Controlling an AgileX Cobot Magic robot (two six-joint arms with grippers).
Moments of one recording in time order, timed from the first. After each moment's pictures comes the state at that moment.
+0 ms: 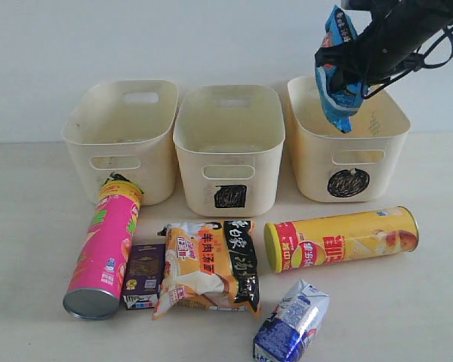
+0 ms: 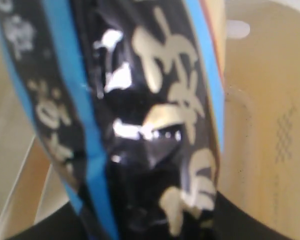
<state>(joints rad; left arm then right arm) 0.05 0.00 0.00 0.02 0.39 -0.21 0.12 2.18 -2.04 0.30 0.83 -0.19</state>
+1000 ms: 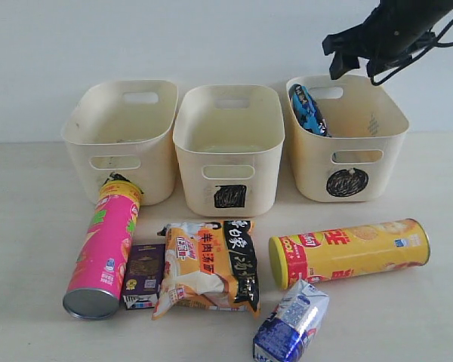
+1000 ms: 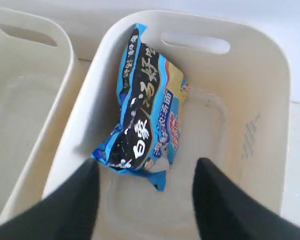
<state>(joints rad) 0.05 0.00 0.00 0.02 0.39 -0.21 0.12 2.10 -2.05 0.23 0.90 -0.22</state>
